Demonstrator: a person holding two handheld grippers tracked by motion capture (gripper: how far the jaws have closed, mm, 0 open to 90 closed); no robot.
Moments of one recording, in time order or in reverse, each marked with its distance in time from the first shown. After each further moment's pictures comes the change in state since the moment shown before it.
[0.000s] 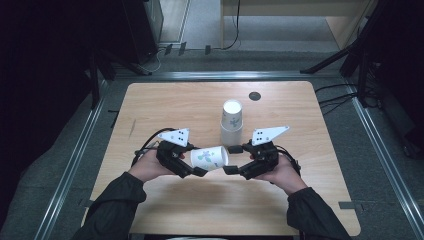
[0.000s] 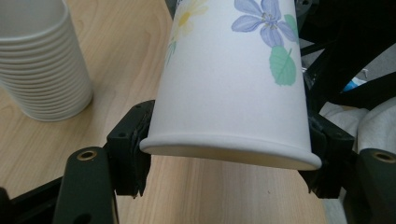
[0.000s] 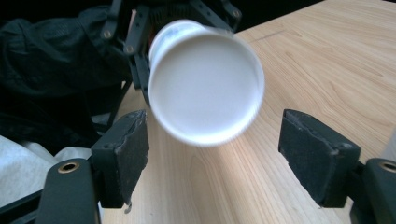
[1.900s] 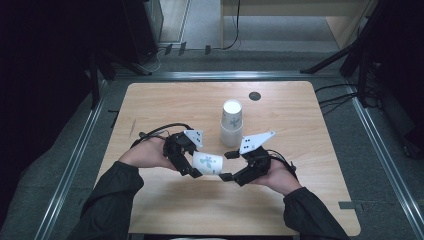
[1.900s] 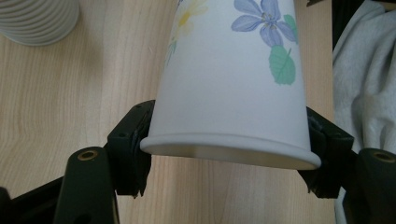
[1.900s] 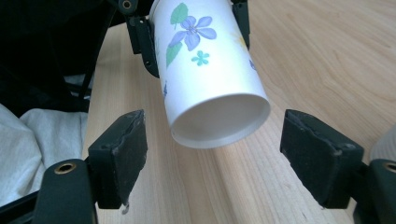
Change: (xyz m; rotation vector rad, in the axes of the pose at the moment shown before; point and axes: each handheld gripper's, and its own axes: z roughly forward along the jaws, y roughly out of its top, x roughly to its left) left arm 0.008 0.031 0.016 0.500 0.015 0.039; right arm 0.006 -0.006 0.024 0.157 -0.063 -0.074
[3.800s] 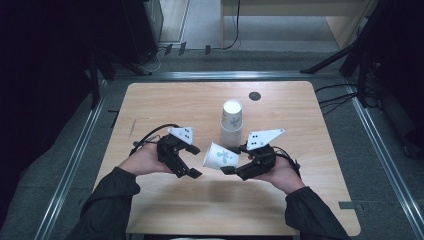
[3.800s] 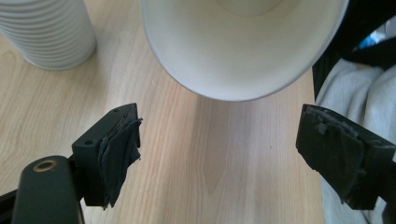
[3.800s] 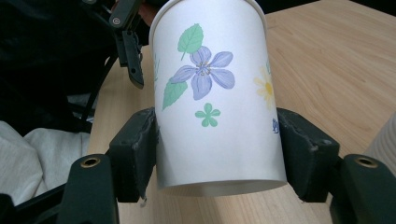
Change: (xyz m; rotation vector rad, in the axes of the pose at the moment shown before) left arm -0.004 -0.024 -0.009 -0.272 -0.005 -0.086; right arm -0.002 0.005 -0.018 -0.109 -0.004 -0.027
